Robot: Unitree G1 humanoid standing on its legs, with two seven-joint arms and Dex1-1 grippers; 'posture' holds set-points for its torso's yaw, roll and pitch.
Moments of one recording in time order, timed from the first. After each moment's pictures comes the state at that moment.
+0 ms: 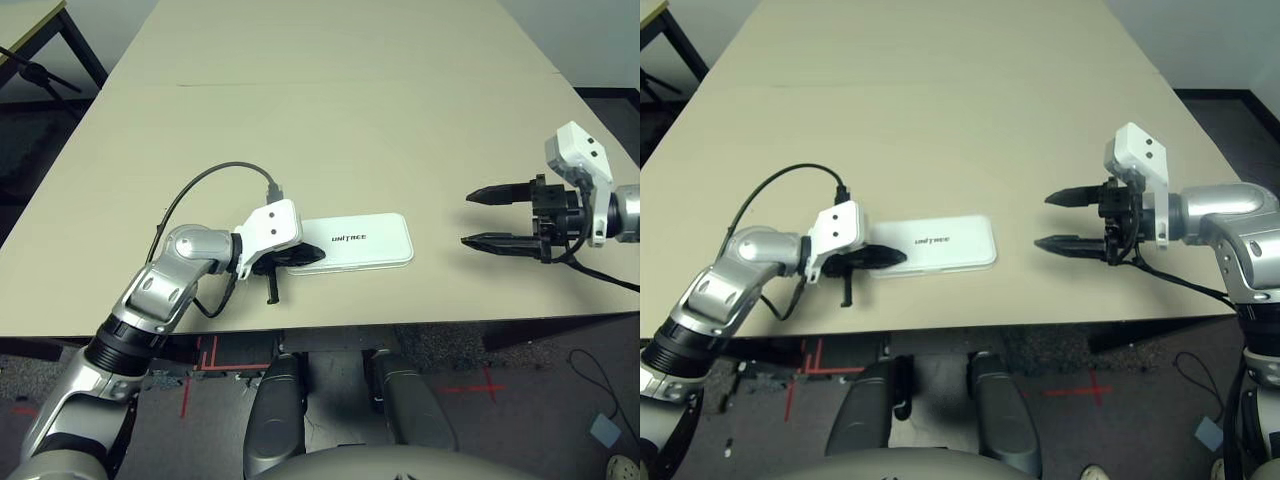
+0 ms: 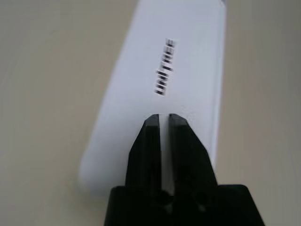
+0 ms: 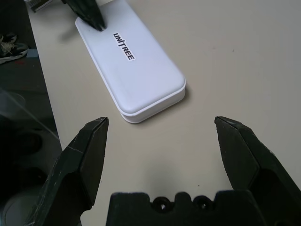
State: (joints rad) left arm -0.37 0.62 -0.14 -0.18 -0.26 0.45 -0.95; right arm -0.43 -0.88 -0.06 -0.03 0.48 0.54 1.25
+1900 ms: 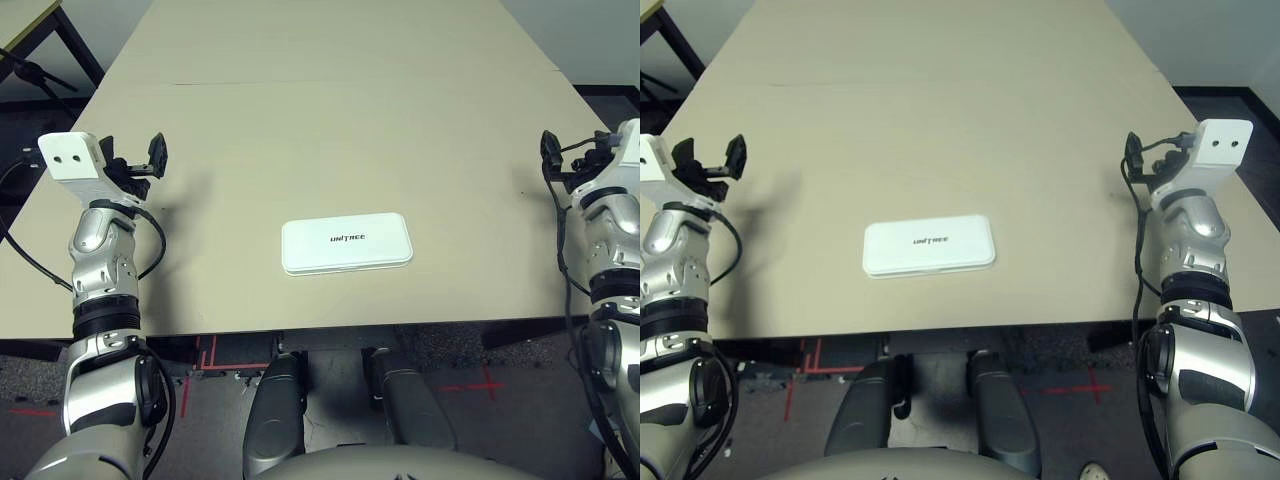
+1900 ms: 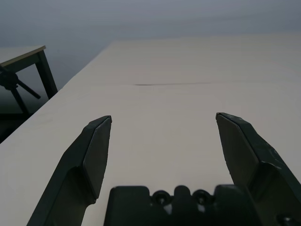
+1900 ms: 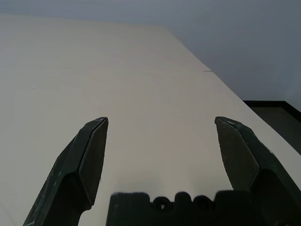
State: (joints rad) left arm -0.49 0.52 0.42 0.52 -0.31 -0.11 -0.33; right arm -0.70 -0.58 -0.36 0.93 0.24 -0.27 0.37
